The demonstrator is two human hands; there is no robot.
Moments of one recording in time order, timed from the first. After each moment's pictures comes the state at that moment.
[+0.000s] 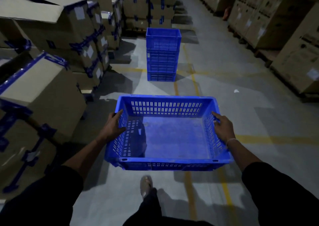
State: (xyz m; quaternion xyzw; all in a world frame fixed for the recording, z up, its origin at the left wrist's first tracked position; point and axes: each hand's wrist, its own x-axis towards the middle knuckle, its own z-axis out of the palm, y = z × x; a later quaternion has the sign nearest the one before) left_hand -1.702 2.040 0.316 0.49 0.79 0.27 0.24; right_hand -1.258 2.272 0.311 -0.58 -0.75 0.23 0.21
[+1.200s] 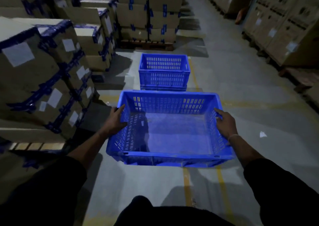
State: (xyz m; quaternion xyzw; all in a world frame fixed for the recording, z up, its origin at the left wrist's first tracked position) left_hand -2.055 2.827 0.339 0.49 0.80 0.24 0.22; right_hand -1.609 3.053 0.339 -0.58 -0.75 0.24 0.22
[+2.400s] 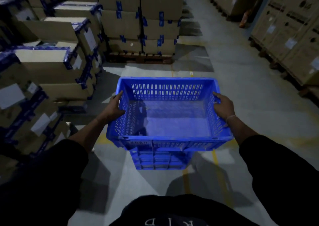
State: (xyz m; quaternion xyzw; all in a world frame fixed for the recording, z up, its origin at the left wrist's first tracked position) left_hand -2.382 3.474 0.358 0.49 0.79 0.27 0.24; right_hand -1.943 3.698 0.366 -0.59 -0.73 0.25 0.24
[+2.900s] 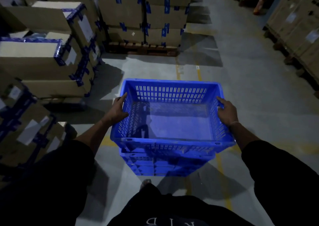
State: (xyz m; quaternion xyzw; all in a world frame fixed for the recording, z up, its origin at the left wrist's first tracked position) left_hand -2.452 3.609 0.305 0.48 0.79 0.25 0.29; right_hand -2.008 3.838 0.310 -0.59 -0.75 0.24 0.19
